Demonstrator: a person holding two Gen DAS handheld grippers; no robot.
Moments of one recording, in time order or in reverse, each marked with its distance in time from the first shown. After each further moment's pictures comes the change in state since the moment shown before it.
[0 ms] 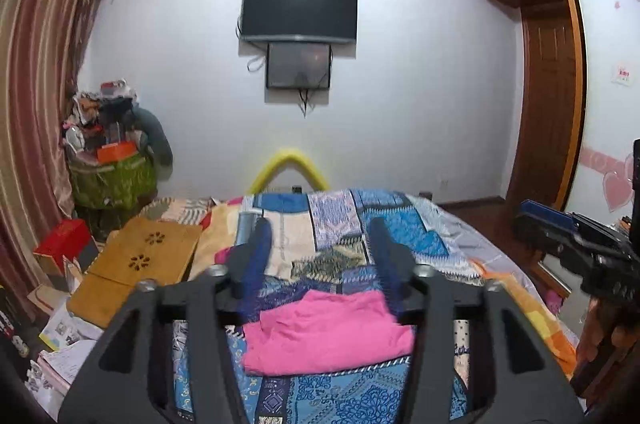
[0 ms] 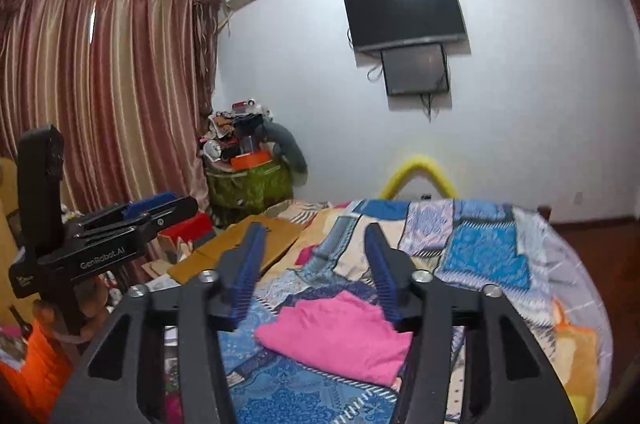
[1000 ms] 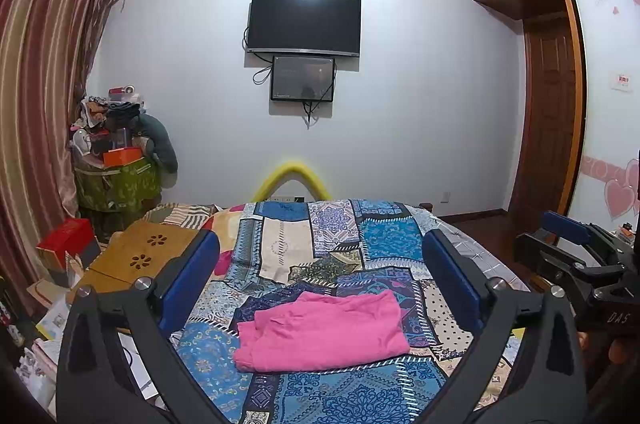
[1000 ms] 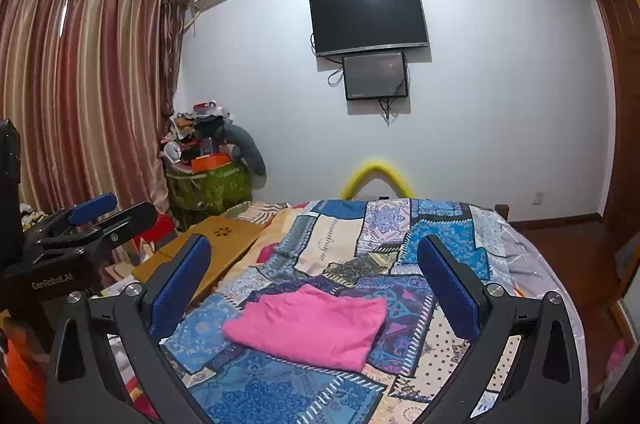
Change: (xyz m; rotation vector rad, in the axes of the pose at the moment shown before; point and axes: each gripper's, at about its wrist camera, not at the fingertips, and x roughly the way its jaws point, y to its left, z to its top) left arm -0.022 -0.017 -0.017 -0.018 -0.041 0.012; right arm -0.016 -0.001 -0.007 0.010 -0.006 -0.161
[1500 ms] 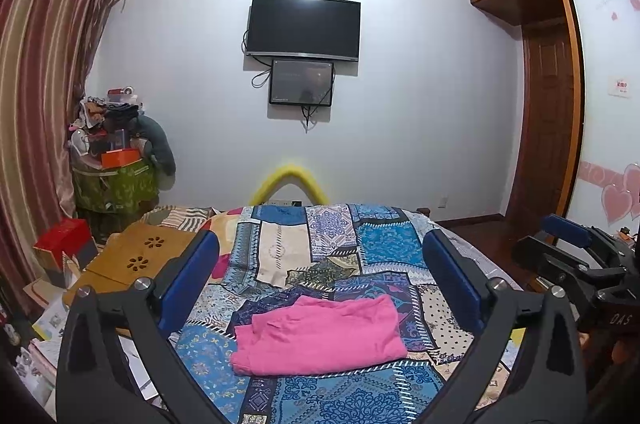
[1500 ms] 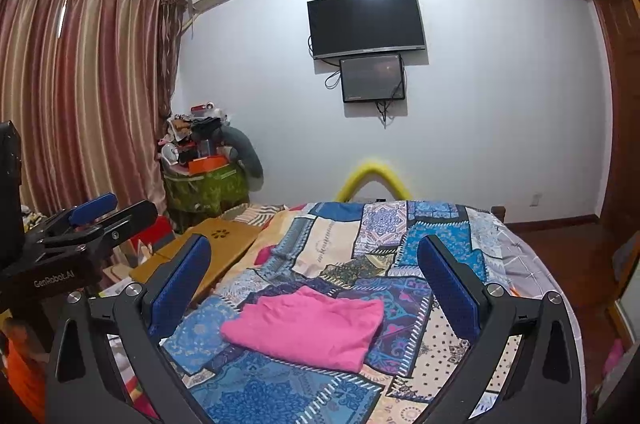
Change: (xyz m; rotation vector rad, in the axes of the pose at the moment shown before) left arm -0.001 0.001 0.000 -0.012 -0.013 -0.012; right arm -0.006 0.003 0.003 0.001 -0.007 -0.010
